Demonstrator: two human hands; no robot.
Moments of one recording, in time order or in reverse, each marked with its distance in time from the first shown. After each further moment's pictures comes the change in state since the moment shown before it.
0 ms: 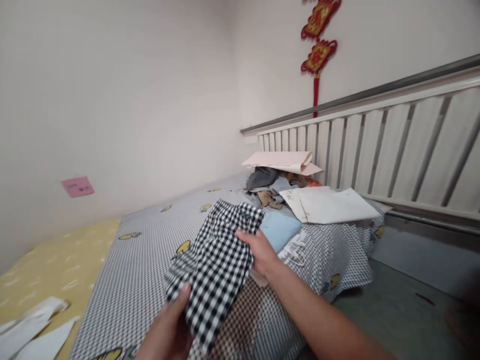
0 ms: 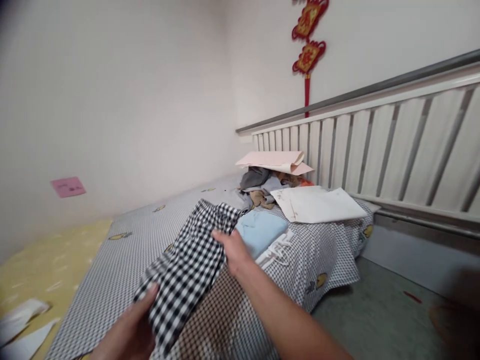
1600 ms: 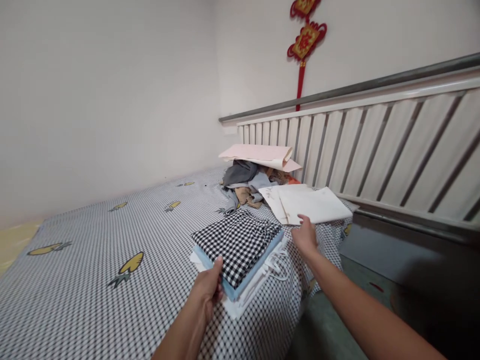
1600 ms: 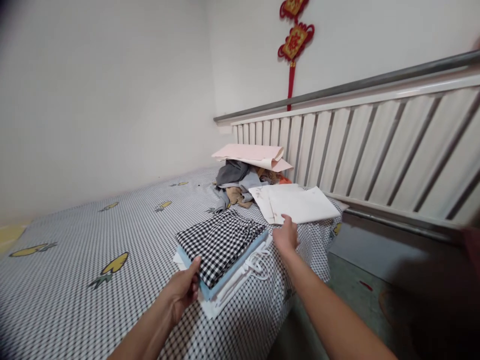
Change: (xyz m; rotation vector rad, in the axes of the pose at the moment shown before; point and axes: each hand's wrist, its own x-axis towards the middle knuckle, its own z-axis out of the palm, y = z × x) left_hand 0.167 -0.089 0.164 0.395 -0.213 -0.110; right_hand 0.104 -0.083 -0.226 -1.195 0.877 -0.168
